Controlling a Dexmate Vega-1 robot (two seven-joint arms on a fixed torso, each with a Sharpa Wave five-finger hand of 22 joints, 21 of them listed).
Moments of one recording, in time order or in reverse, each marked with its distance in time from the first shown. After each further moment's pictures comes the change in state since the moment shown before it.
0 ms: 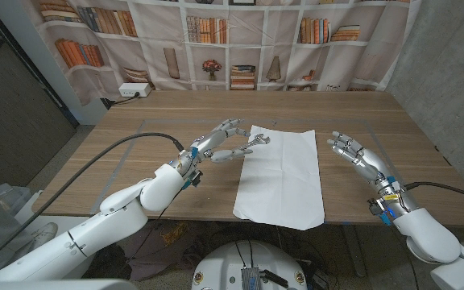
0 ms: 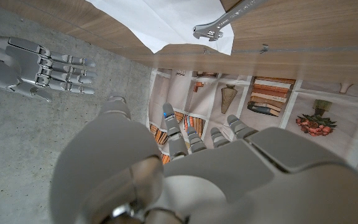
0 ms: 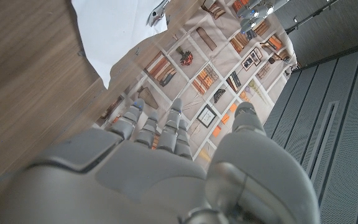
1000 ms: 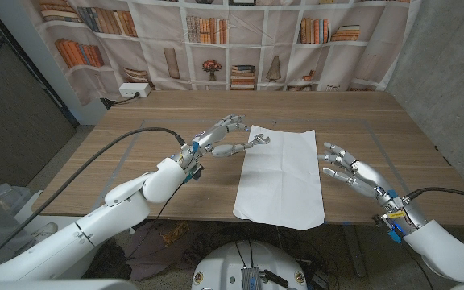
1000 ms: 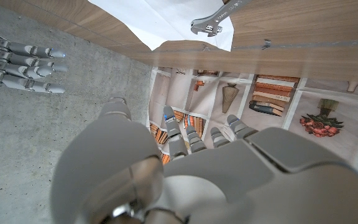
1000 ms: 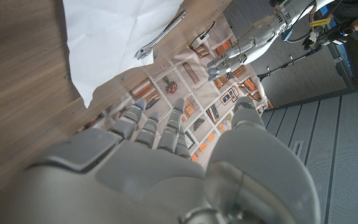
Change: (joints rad) left arm -0.064 -0.024 0.022 0.064 -0.013 -0.049 -0.025; left_hand -0.010 0.010 -0.008 0.000 0.000 -0.030 -0.009 -0.022 -0.006 0.013 -0.006 0.008 0.000 0.000 0.000 0.004 0.000 0.000 0.000 0.005 0.000; right arm -0.142 0.036 0.116 -0.087 -0.152 0.043 0.092; right_hand 0.061 0.000 0.012 -0.004 0.000 -0.036 0.008 0.008 0.000 0.024 -0.034 -0.003 0.000 0.009 -0.009 0.000 0.000 0.016 -0.016 0.000 0.000
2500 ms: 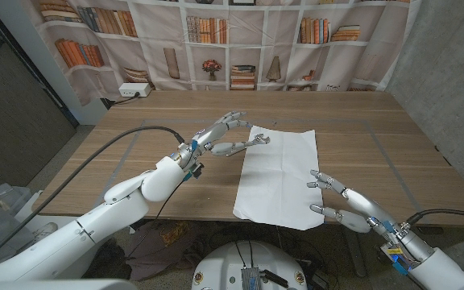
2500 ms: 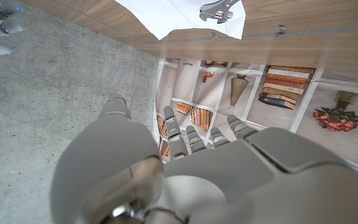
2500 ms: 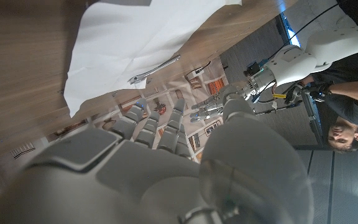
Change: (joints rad) left arm -0.014 -0.010 -0.007 0.047 -0.009 -0.102 0.017; left_hand 0.000 0.000 -0.008 0.000 0.008 0.000 0.000 0.000 -0.009 0.000 0.000 0.000 0.005 0.000 0.000 0.000 -0.005 0.004 -0.004 0.000 0.000; right arm -0.135 0.167 0.088 -0.084 -0.369 0.077 0.014; right_hand 0.143 0.015 0.065 -0.018 0.036 0.022 -0.003 0.004 0.000 -0.006 -0.005 0.000 0.000 0.000 0.000 0.000 -0.002 0.000 0.000 -0.001 -0.002
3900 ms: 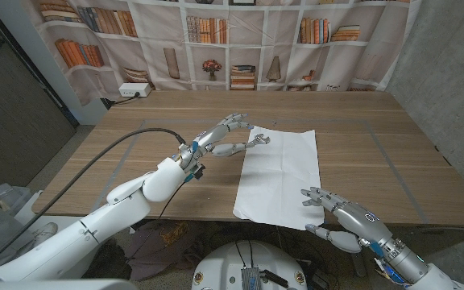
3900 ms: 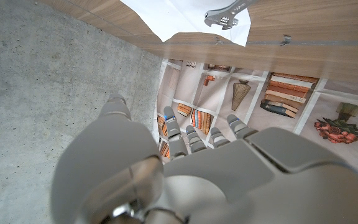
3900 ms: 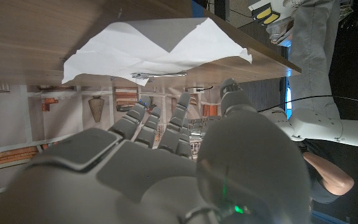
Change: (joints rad) left arm -0.007 -0.025 0.005 0.041 -0.026 -0.031 -0.015; left_hand 0.000 0.000 -0.006 0.000 0.000 0.000 0.000 -0.008 -0.009 0.004 -0.004 0.000 0.000 0.000 0.000 0.000 0.000 0.000 0.000 0.000 0.000; right arm -0.040 -0.001 -0.005 -0.015 -0.563 -0.034 -0.350; right_hand 0.102 -0.023 0.017 0.011 0.011 0.102 -0.052 0.030 0.000 0.101 -0.036 0.042 0.014 0.065 -0.004 0.008 0.000 0.048 -0.038 0.000 0.000
